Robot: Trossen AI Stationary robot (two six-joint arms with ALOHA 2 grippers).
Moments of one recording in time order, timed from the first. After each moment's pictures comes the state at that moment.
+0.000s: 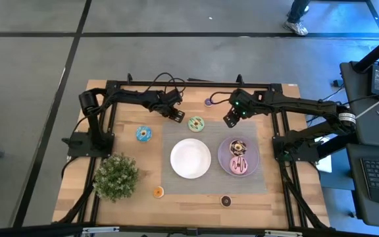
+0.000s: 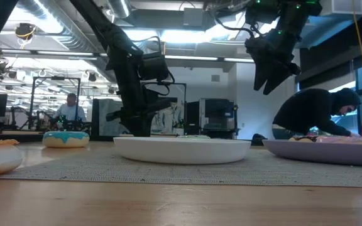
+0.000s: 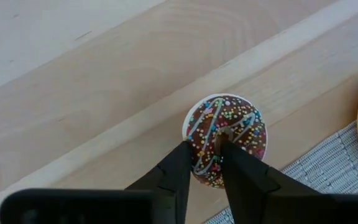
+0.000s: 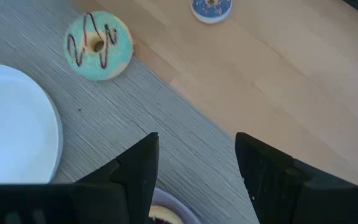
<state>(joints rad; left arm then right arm) 0.47 1.83 1.06 -0.41 -0.08 -0.62 -0.32 1.31 1.02 -0.83 0.14 0.51</state>
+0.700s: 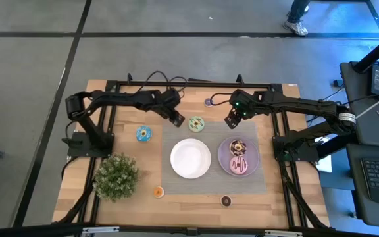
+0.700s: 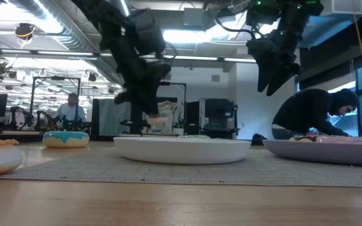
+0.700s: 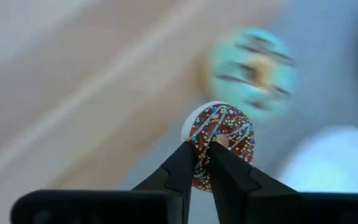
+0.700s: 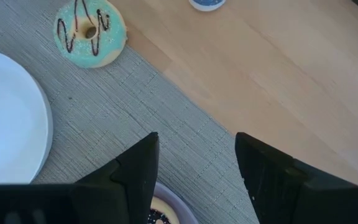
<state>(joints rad) 0.37 1.65 1.06 -0.44 0.09 -0.50 -0.32 1.31 1.02 -0.86 0.14 0.49</state>
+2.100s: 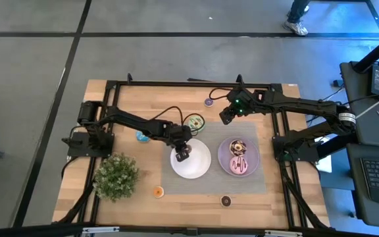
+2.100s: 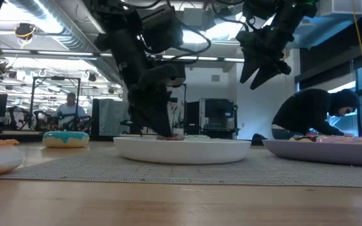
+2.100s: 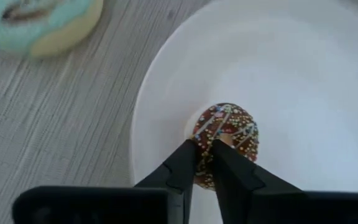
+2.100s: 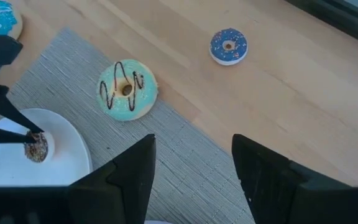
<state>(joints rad) 0.01 1.81 1.06 -0.29 -0.03 -0.41 -0.32 1.31 1.02 -0.68 0.13 0.55</state>
